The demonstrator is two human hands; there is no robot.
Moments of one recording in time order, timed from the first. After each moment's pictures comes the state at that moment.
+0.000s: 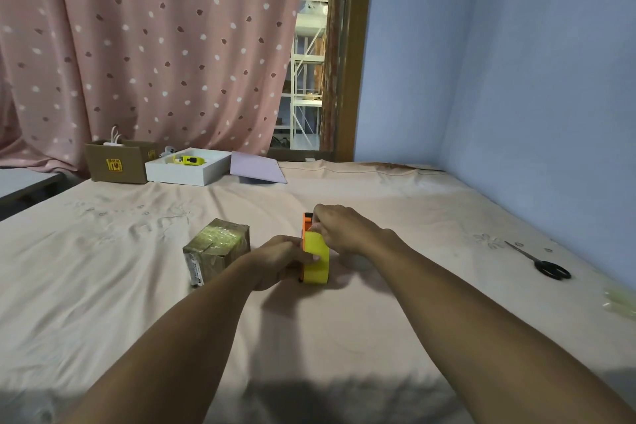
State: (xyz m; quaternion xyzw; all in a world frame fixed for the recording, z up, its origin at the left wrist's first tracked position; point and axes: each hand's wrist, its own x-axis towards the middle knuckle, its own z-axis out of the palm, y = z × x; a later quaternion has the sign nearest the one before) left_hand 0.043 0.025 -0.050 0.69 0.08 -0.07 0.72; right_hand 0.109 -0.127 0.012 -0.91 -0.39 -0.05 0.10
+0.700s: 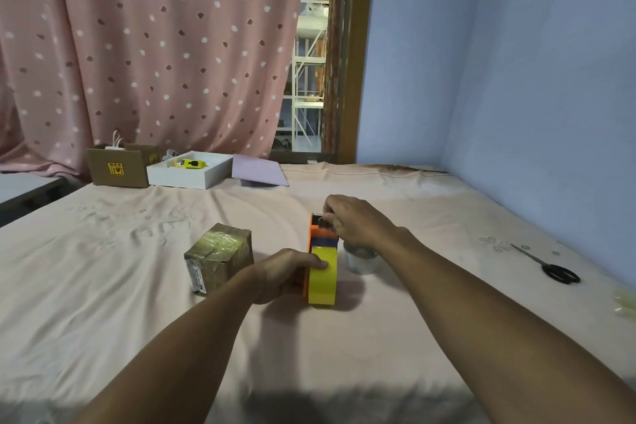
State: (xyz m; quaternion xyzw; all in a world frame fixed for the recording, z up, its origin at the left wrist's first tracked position) left_hand 0.037 0.019 -0.054 0.68 0.10 -0.12 0.71; right_hand 0.120 -0.137 0.024 -0.90 -0.40 -0.10 0.15
